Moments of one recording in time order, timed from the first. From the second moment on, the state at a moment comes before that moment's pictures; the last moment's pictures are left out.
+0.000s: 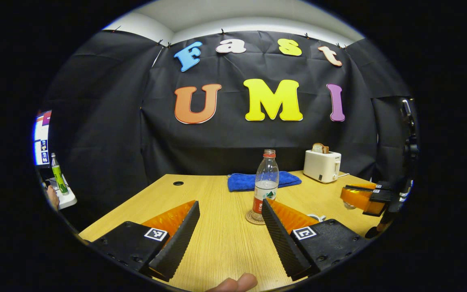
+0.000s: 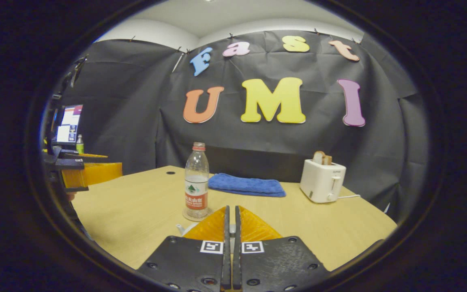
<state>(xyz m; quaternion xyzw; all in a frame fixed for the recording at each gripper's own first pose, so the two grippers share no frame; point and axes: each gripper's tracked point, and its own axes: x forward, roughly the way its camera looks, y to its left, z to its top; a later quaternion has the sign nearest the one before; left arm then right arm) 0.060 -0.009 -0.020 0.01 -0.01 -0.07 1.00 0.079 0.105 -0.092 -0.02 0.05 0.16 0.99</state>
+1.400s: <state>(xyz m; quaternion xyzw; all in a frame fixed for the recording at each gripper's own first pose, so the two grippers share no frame) 0.032 0.018 -0.001 -0.02 0.00 -0.08 1.00 0.124 0.166 -0.140 -0.01 0.10 0.19 0.98</state>
